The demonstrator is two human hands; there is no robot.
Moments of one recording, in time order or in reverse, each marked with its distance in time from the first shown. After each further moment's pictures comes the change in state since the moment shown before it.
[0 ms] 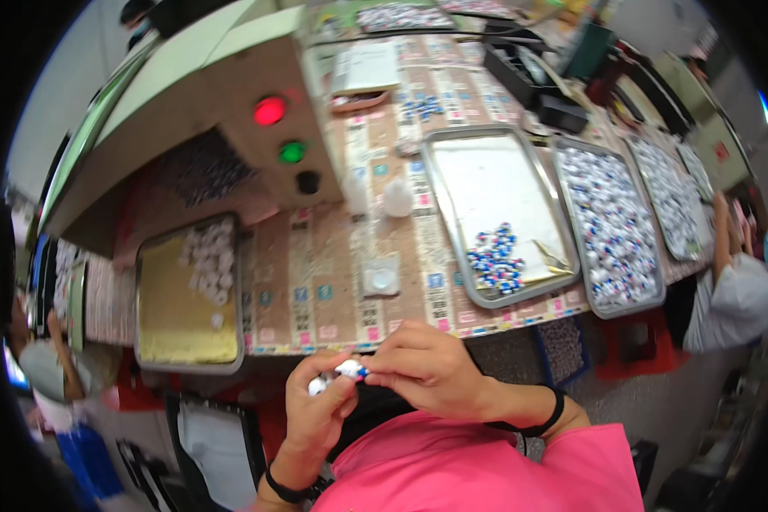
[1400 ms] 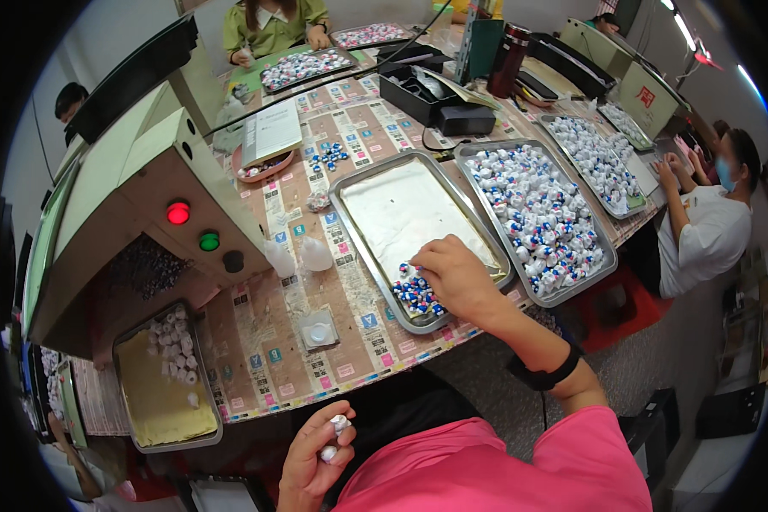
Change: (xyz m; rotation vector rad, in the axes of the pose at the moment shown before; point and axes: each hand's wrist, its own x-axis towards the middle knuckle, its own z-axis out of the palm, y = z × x) left_hand 0.009 -0.016 0.000 -0.340 -0.165 -0.559; right_hand -0.008 0.097 -0.120 -0.690 0.168 0.216
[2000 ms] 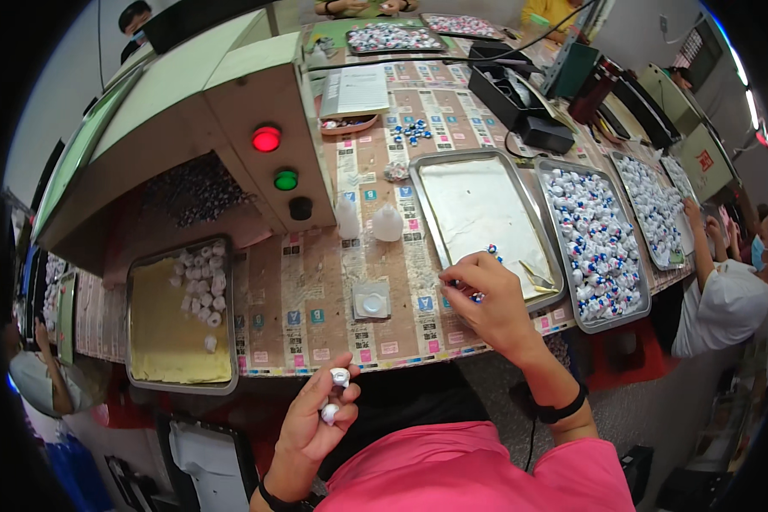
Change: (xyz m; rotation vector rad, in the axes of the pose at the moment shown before) left_hand -0.004 0.019 -0.019 -0.162 0.031 0.153; right_hand 0.005 -0.070 0.011 0.344 -0.043 0.122
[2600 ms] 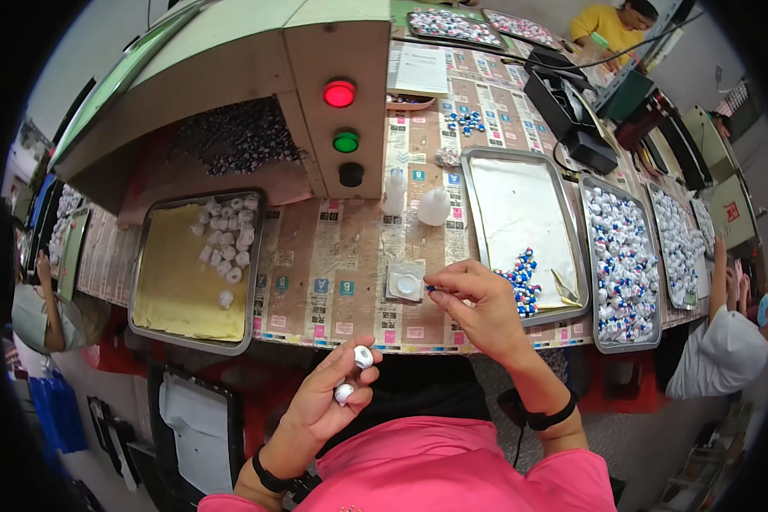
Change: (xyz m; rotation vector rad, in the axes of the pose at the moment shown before) left_hand 0.000 0.001 -0.004 -0.062 -0.030 -0.027; right_hand 0.005 -0.019 0.039 0.241 -0.208 0.052
